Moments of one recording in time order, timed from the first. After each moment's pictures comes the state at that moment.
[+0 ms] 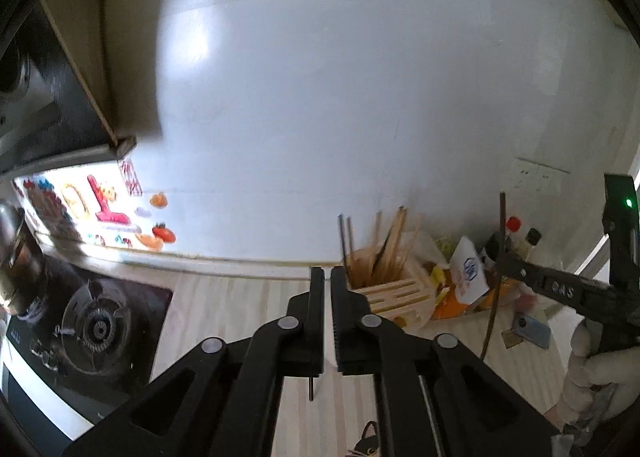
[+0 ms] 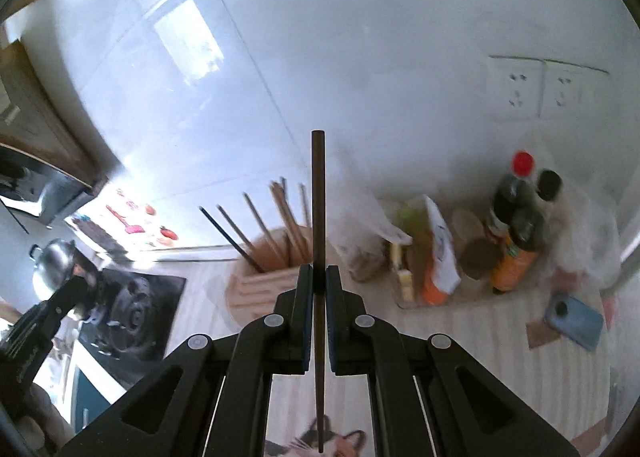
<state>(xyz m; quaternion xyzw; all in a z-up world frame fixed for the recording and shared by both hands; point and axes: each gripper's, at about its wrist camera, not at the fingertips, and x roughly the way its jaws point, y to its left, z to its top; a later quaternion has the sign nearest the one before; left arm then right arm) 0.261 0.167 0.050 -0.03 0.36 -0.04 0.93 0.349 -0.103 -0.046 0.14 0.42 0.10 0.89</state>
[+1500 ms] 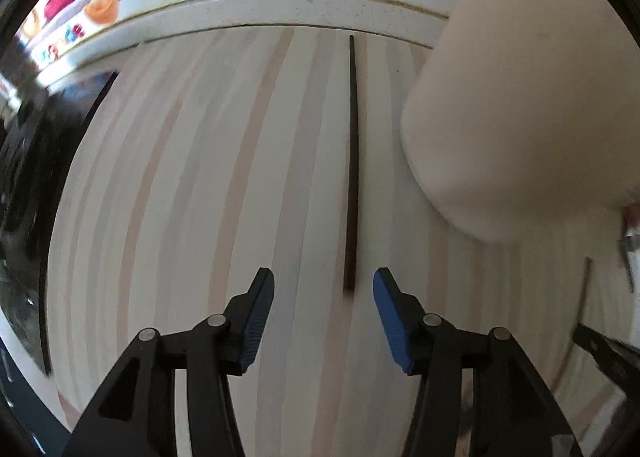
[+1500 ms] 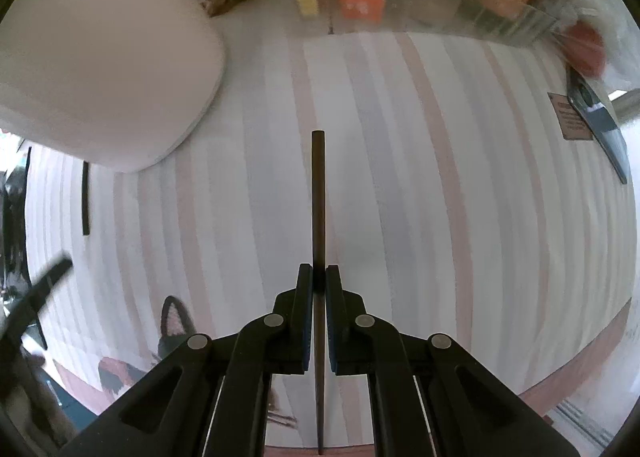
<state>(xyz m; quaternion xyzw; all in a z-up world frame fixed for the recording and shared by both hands) 0.308 0.179 -0.270 -0.06 0.62 0.01 0.78 0.304 -0.094 -0.335 0.10 0.68 -0.05 0.72</state>
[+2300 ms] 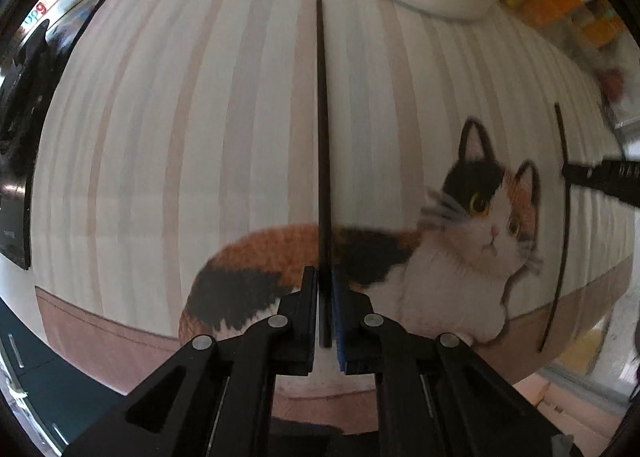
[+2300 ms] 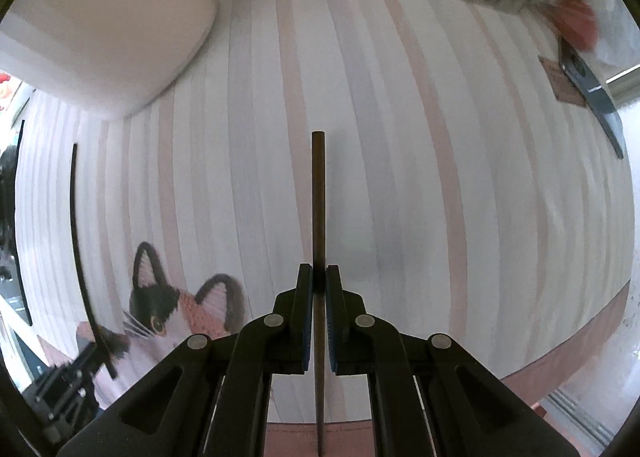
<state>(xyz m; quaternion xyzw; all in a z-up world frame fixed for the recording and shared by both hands) 0.133 0.118 -0.267 -0.04 0.70 -0.04 0.71 0.256 -0.104 -0.360 0.08 0.71 -0.04 0.70</state>
